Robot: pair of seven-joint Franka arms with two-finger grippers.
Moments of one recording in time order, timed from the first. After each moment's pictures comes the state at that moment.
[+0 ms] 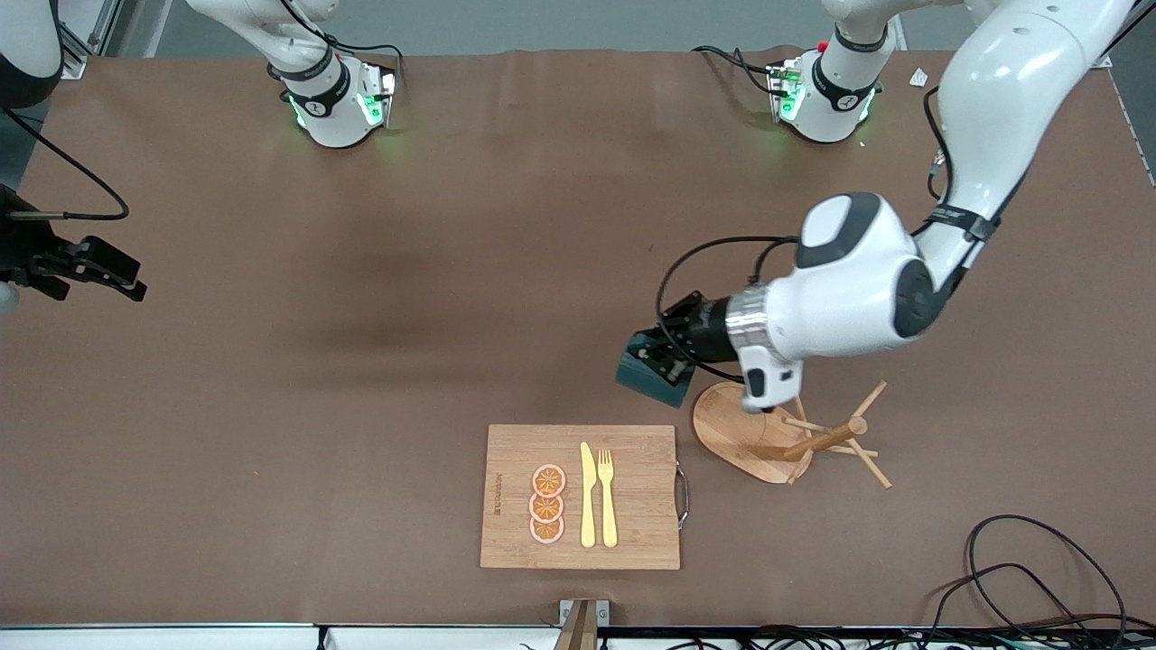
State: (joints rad) left arm 0.30 0.76 -1.02 -1.41 -0.07 2.13 -1.53; right arm -0.08 0.03 0.03 -1.64 0.01 1.75 -0.02
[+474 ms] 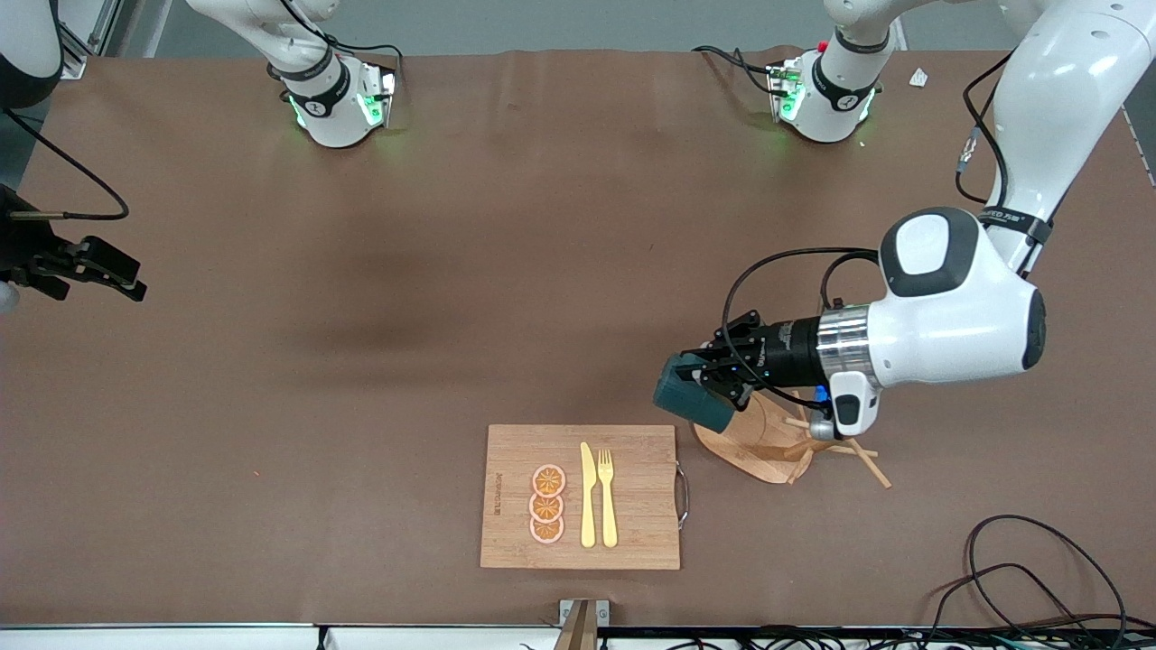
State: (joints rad) left arm 0.42 0.77 -1.05 -1.41 -0.23 2.12 -1.36; right arm -0.08 0.03 0.03 -1.64 0.01 1.75 -0.02
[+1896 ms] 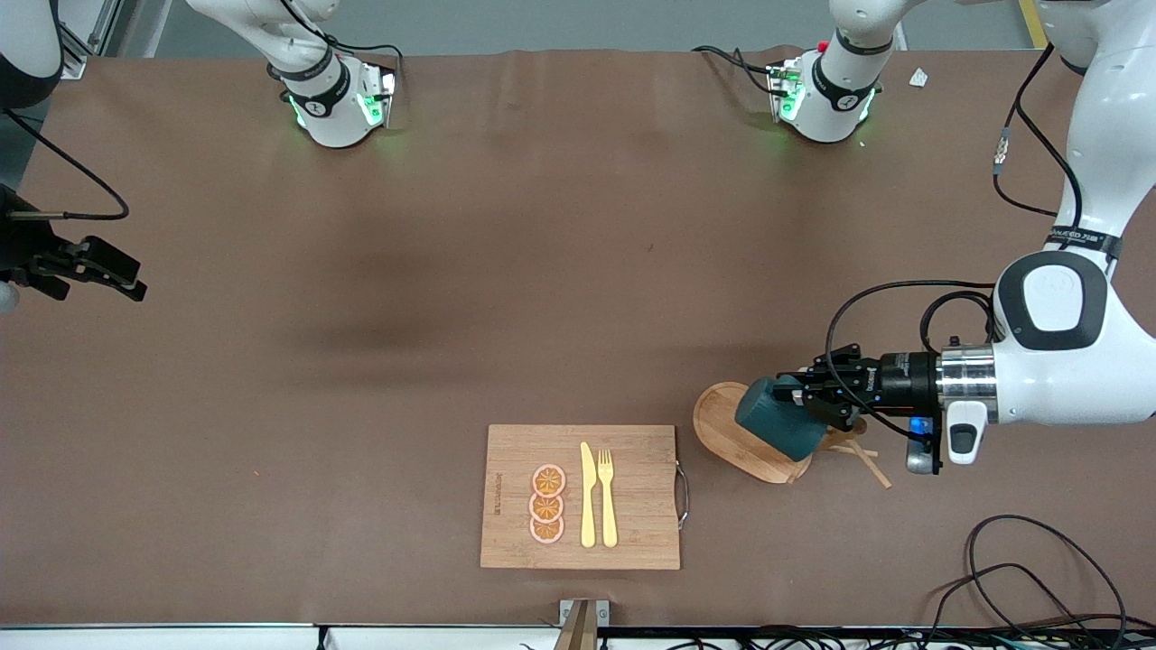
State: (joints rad) left arm 0.64 0.85 -1.04 -1.43 -0.31 1.98 -0.92; right arm -0.08 0.03 0.03 -1.64 0.01 1.75 -0.02
